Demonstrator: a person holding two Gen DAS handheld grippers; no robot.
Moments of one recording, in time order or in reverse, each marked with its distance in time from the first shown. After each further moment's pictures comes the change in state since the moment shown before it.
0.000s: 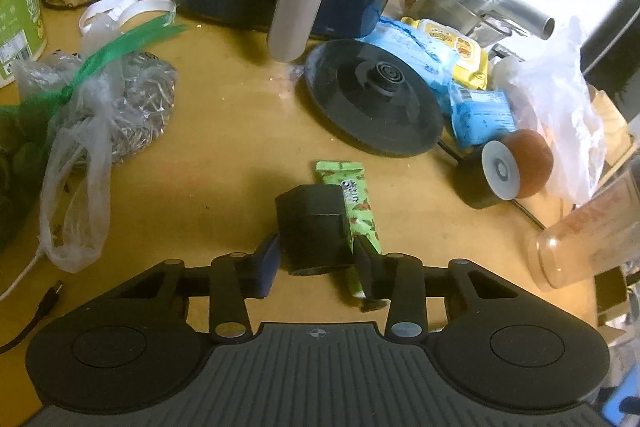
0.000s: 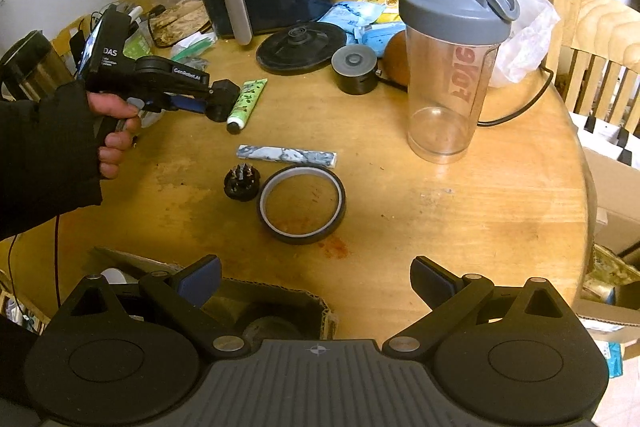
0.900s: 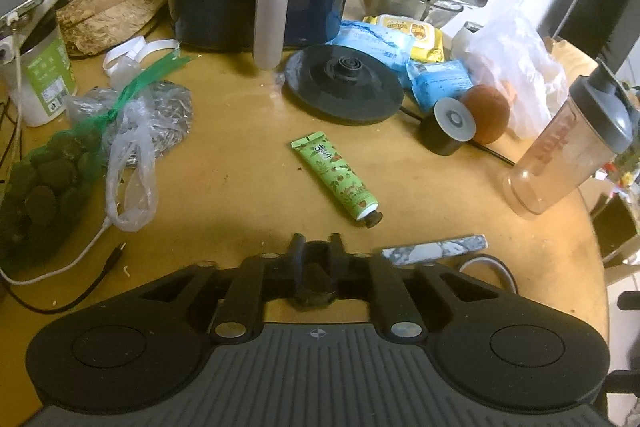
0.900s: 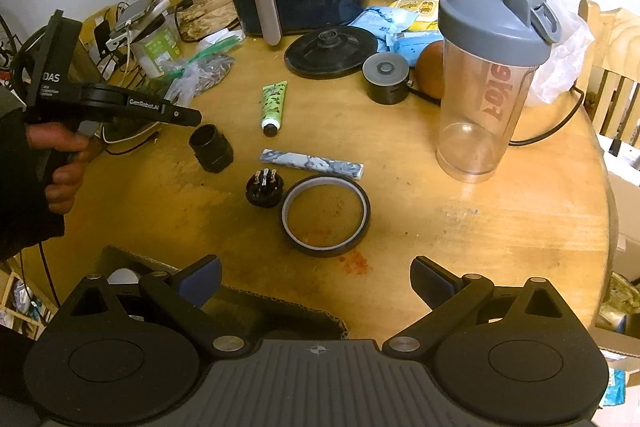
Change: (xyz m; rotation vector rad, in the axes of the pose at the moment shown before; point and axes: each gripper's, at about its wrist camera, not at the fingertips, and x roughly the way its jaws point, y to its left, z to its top) left arm -0.071 -0.023 -0.043 0.162 -0.053 0.064; right arm 0.007 0.007 0.009 -0.060 -0.002 0.063
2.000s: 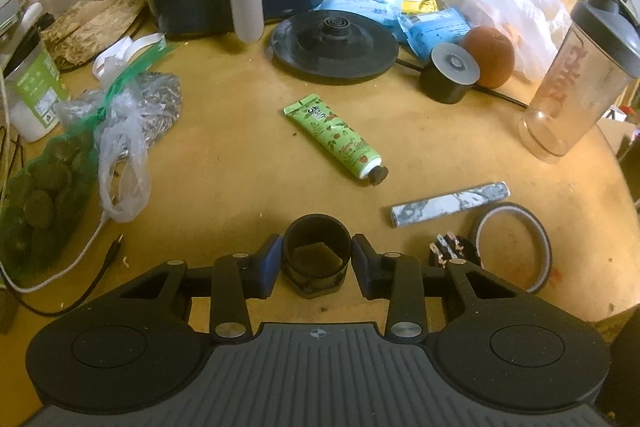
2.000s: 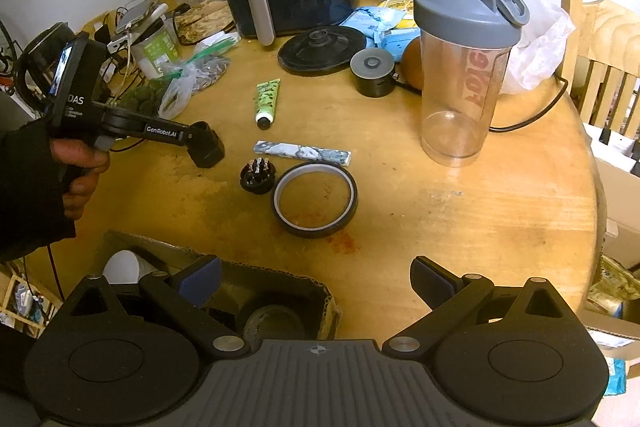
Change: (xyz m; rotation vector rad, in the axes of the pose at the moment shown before) left arm 0.015 -0.019 -0.018 0.124 0.059 0.086; right arm -0.016 -0.009 -0.019 0.025 -0.017 -0.001
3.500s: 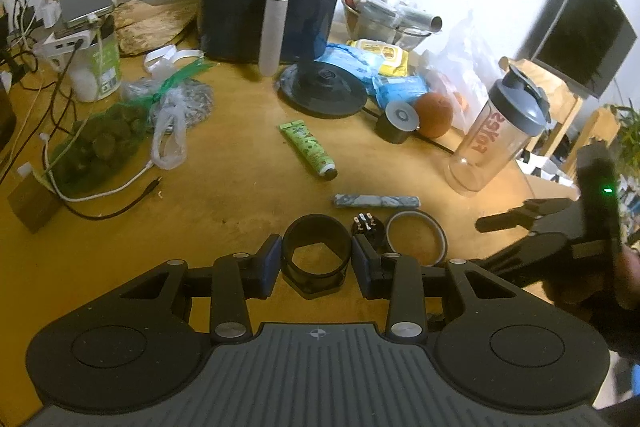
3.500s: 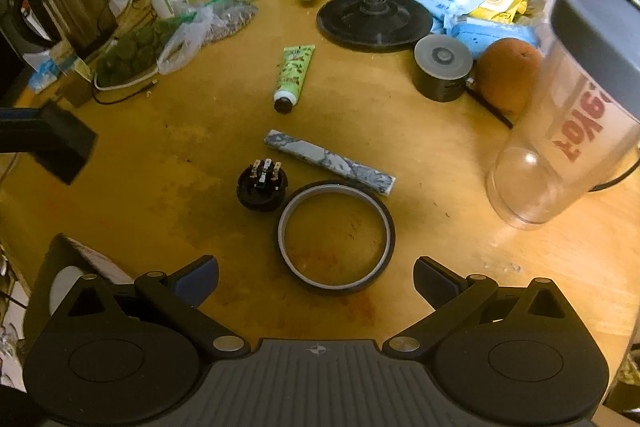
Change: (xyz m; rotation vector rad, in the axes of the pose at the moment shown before) left arm -0.127 -0.002 -0.048 -0.188 -0.120 -0.073; right arm 0.099 0.023 0.051 -0.180 0.154 0.012
